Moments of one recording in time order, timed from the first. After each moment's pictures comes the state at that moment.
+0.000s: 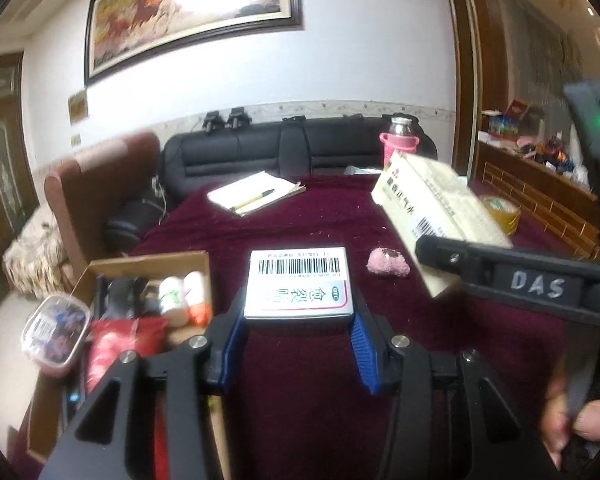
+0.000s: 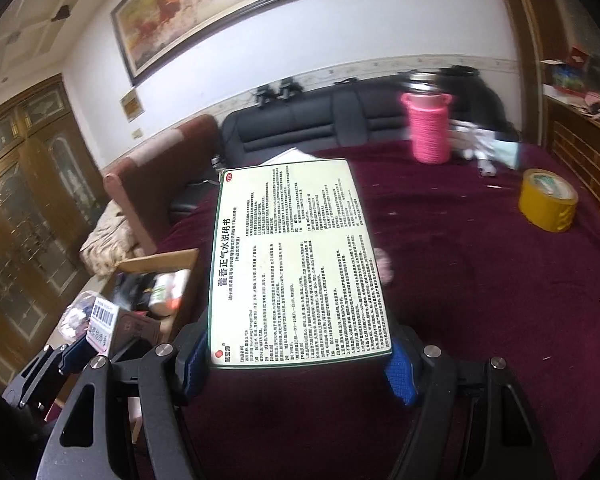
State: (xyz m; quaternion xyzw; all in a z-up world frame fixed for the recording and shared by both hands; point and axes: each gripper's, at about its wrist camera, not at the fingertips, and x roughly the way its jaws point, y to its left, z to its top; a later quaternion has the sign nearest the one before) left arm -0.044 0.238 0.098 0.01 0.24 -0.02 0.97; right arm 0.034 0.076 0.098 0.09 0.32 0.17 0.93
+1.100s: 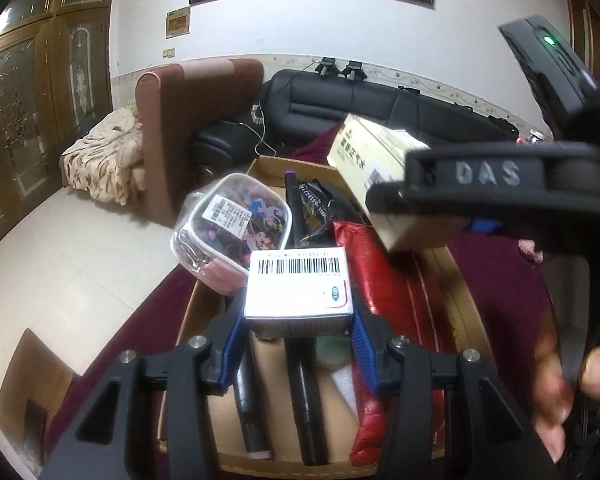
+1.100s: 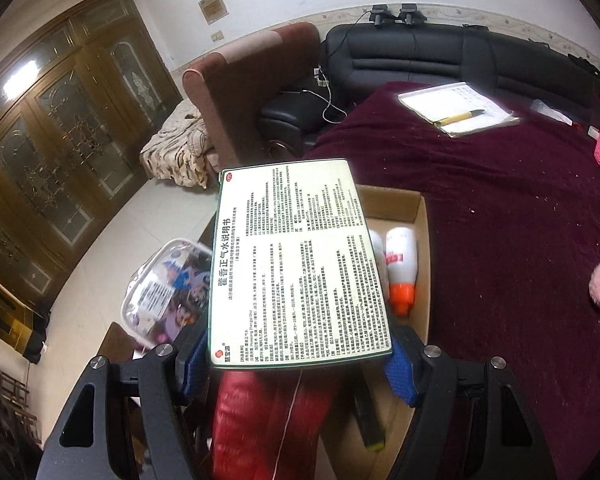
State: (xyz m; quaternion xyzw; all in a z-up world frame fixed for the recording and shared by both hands) left arm -0.066 0.421 0.054 -0.09 0.32 0.12 0.94; right arm 0.091 0.321 0.065 0.00 0.43 0.31 0.85
